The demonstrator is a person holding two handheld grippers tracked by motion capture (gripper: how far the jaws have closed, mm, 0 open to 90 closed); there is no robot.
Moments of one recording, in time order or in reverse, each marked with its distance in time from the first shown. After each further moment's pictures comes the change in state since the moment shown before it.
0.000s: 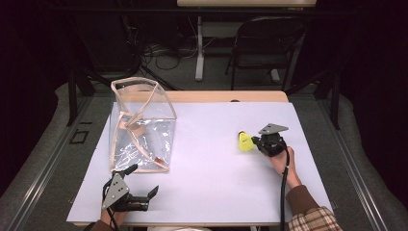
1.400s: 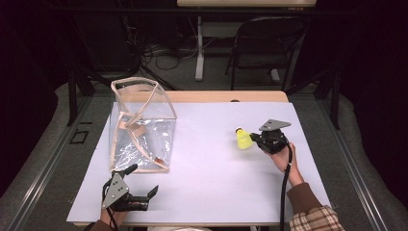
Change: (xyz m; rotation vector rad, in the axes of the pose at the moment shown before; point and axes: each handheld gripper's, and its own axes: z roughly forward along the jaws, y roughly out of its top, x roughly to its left) left arm 0.001 0.000 0.000 0.001 0.000 -0.004; right arm 0.005 0.022 -0.019 -0.036 0.052 -0.033
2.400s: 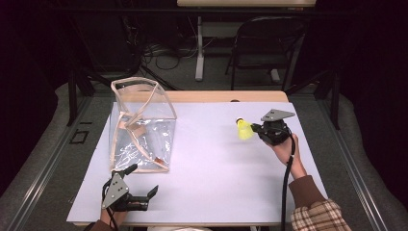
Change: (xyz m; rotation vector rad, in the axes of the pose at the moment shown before) left arm 0.000 0.000 0.000 0.000 0.001 0.000; right arm -0.004 0.035 -0.019 -0.034 -0.024 -0.015
